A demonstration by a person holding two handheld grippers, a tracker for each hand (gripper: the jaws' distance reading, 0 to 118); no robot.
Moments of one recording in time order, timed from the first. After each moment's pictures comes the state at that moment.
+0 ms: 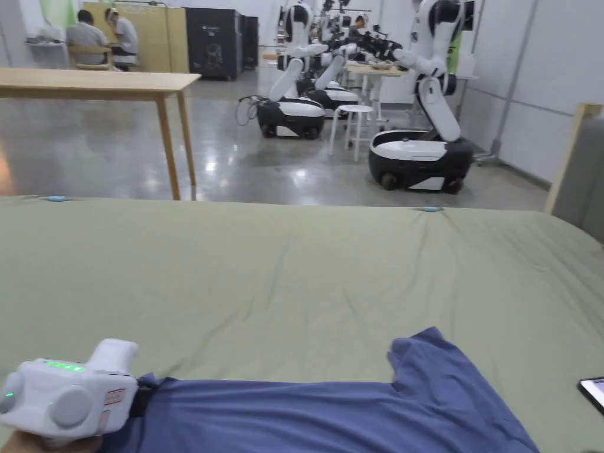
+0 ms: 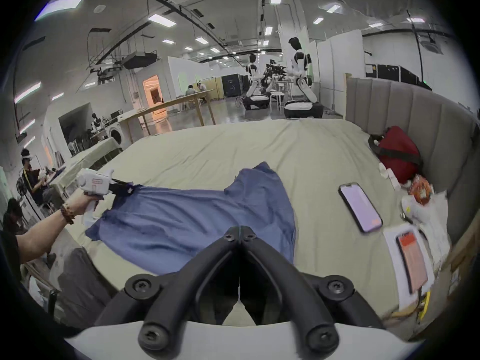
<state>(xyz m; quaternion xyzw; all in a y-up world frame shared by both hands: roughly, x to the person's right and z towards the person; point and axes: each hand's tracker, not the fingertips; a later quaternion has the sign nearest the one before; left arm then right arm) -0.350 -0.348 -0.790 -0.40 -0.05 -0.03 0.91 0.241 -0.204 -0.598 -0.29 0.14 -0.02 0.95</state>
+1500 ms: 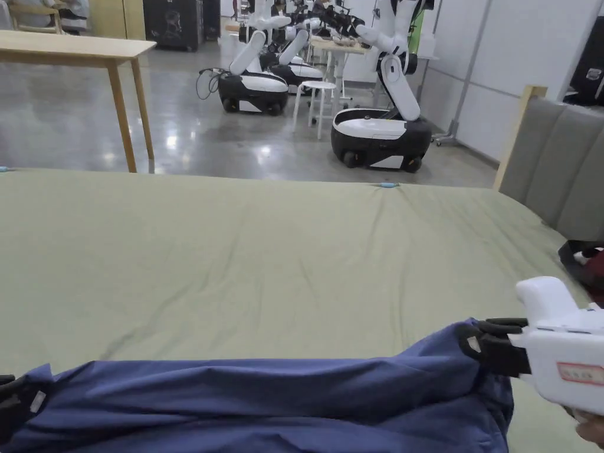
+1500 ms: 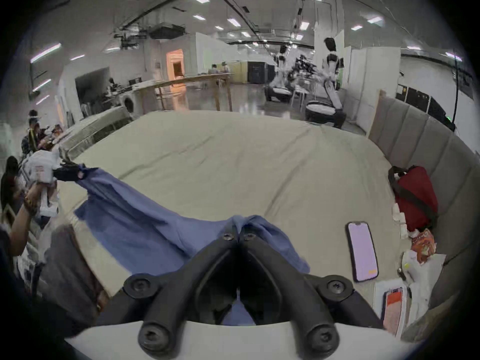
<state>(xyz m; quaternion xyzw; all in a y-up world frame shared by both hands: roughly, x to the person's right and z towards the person) -0.355 -0.263 -0.626 -0.33 -0.14 0.00 0.93 0.250 -0.189 -0.674 -0.32 0.19 0.07 0.93</state>
